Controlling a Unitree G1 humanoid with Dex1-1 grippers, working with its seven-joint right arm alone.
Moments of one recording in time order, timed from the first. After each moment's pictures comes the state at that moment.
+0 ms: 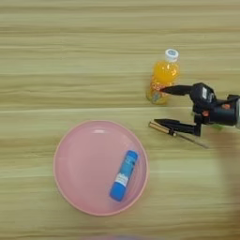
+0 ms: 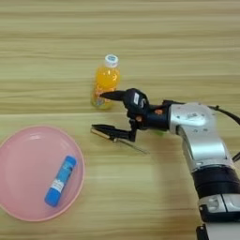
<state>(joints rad) -0.32 -0.59 -0.02 0.25 0.22 -0.11 1.28</state>
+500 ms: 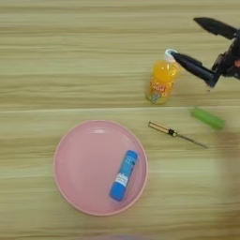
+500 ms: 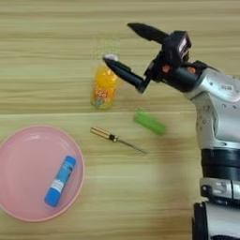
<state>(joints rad) -0.46 -0.54 -0.24 0.16 0.46 -0.01 1.06</state>
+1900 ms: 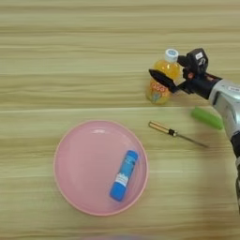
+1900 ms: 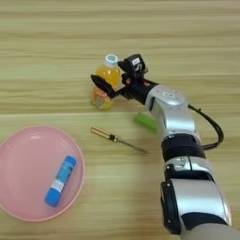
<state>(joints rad) -0.59 -0.40 -0.11 0.66 0.20 0.05 0.78</state>
